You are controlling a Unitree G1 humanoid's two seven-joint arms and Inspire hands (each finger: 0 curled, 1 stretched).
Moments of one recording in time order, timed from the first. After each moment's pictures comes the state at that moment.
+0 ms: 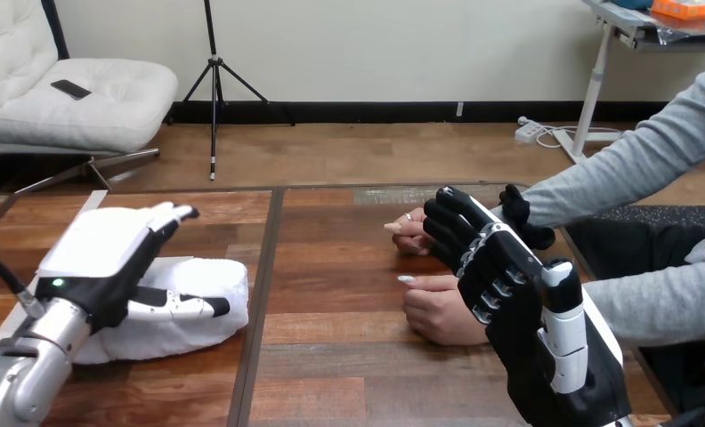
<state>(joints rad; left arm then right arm) -0.32 0.67 -0.17 0.70 0.82 -0.43 0.19 0.35 -0.12 0.06 -0.27 0.35 -0.25 0.46</state>
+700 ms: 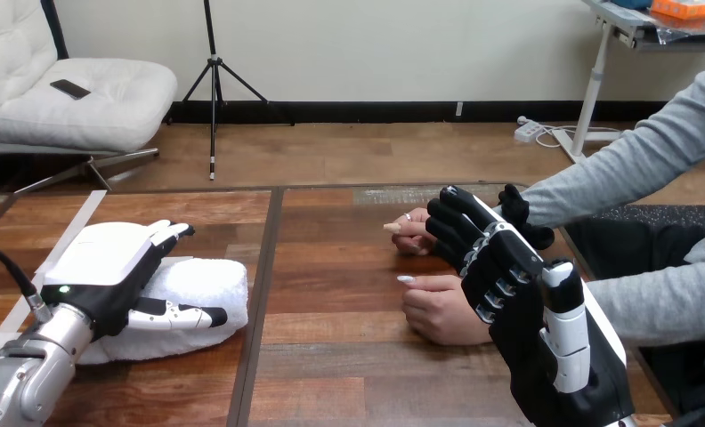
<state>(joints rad) -0.38 0.67 -0.25 0.81 0.83 -0.42 0.20 0.35 -0.12 0.05 -0.27 0.35 -0.25 0.46</state>
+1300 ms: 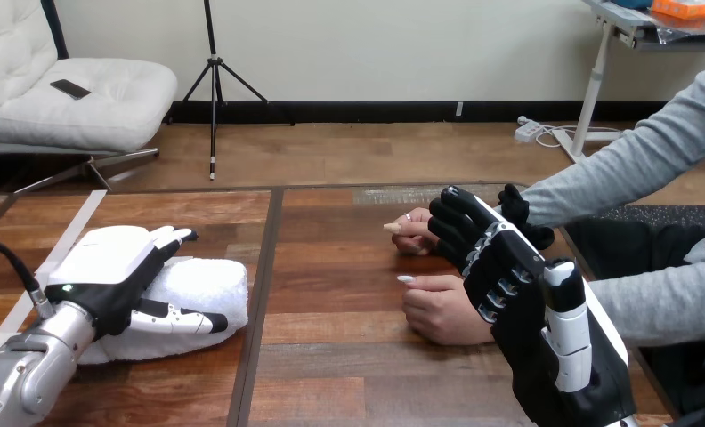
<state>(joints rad) -0.41 0.67 -0.26 0.85 0.79 -0.43 0.14 0.35 -0.12 0.05 -0.27 0.34 -0.25 0.45</state>
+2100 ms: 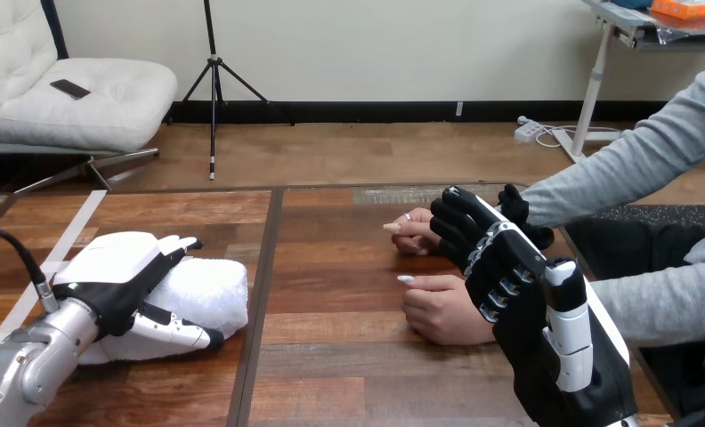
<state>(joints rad) -0.43 0.67 -0.26 0.86 0.77 -0.43 0.02 0.35 -0.12 0.04 -0.27 0.34 -0.25 0.46</state>
